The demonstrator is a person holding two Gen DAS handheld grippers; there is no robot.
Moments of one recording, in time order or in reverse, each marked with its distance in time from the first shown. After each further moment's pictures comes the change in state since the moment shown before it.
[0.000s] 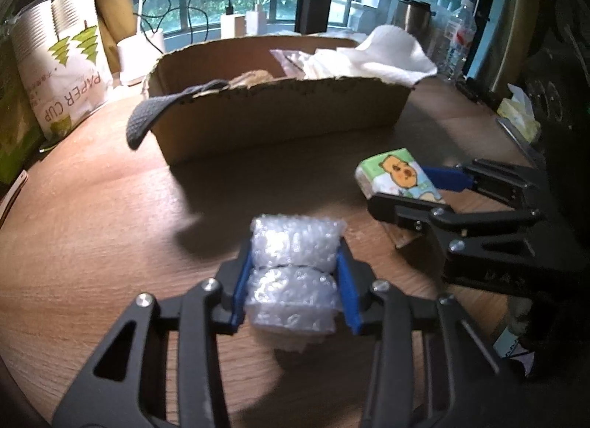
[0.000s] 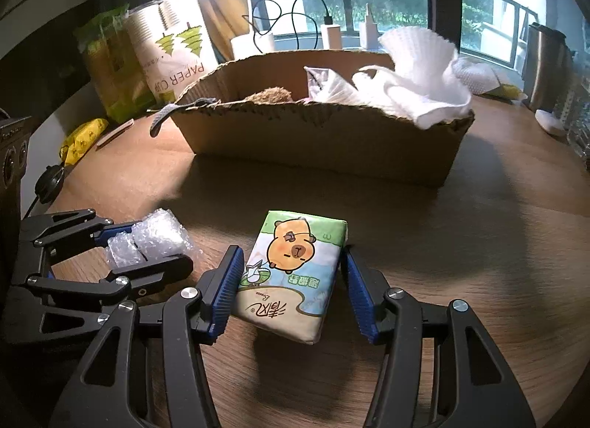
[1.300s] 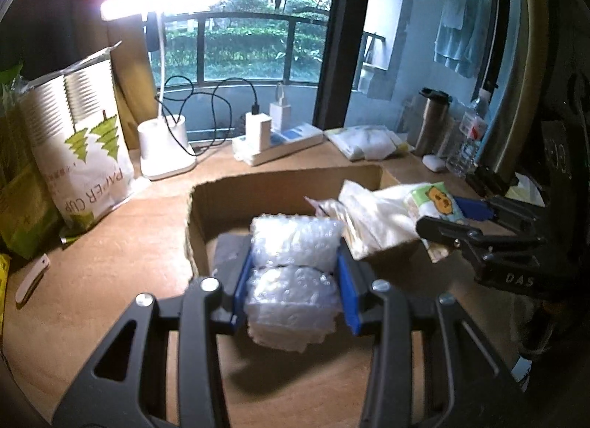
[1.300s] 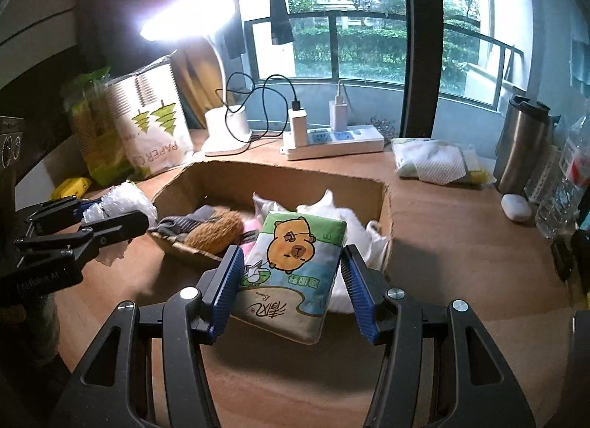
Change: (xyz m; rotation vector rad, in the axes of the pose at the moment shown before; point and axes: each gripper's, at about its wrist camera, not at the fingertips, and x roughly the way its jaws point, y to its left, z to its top) left arm -0.032 0.034 0.099 -0.053 -0.234 0.018; right arm -0.034 -0.038 0.089 -0.034 -0.160 -0.071
